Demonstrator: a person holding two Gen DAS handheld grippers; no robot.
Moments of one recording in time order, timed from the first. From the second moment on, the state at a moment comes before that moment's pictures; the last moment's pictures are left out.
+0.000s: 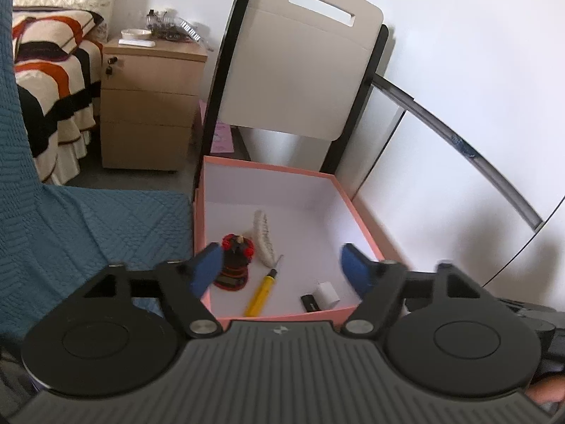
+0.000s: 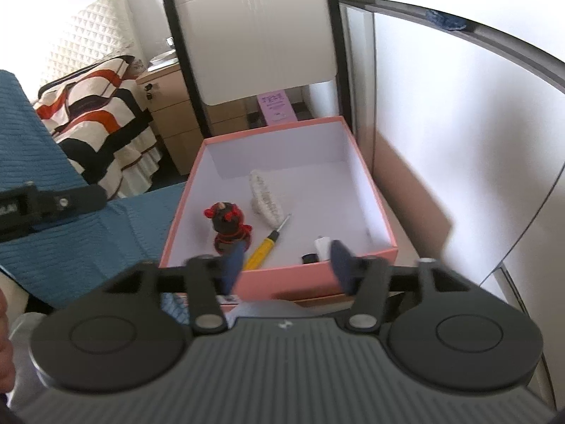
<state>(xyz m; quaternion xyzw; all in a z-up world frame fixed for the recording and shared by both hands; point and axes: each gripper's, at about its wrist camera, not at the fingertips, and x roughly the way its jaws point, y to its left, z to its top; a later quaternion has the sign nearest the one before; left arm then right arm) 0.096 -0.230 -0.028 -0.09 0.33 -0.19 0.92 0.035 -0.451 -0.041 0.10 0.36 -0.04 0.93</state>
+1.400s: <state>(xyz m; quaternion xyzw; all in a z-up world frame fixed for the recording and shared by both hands) 0.086 -0.227 -0.045 -0.06 0.36 -0.13 0.92 0.038 -0.440 -0.054 0.10 0.39 -0.03 0.92</state>
